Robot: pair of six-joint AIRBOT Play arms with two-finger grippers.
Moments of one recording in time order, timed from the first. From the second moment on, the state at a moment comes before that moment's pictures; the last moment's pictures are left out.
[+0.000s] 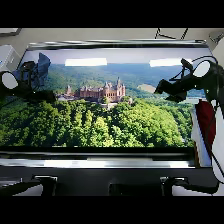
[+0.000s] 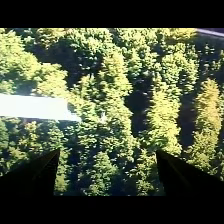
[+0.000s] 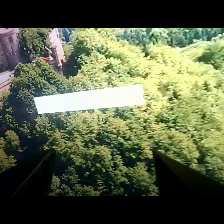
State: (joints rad) left arm -0.02 -1.34 1.38 1.51 -1.27 -1.60; right arm -0.04 -1.48 1.52 -1.25 1.33 1.77
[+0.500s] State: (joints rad) left arm -0.02 -1.37 1.38 1.50 -1.04 -1.69; right arm -0.04 -1.48 1.52 -1.28 1.25 1.77
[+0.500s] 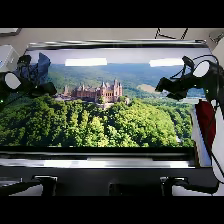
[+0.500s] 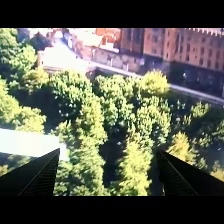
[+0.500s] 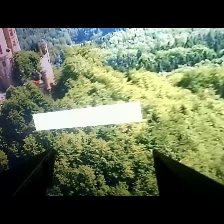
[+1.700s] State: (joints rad) left arm 0.57 -2.08 1.90 0.83 -0.83 -1.86; right arm -0.04 -1.49 1.52 -1.35 1.26 1.81
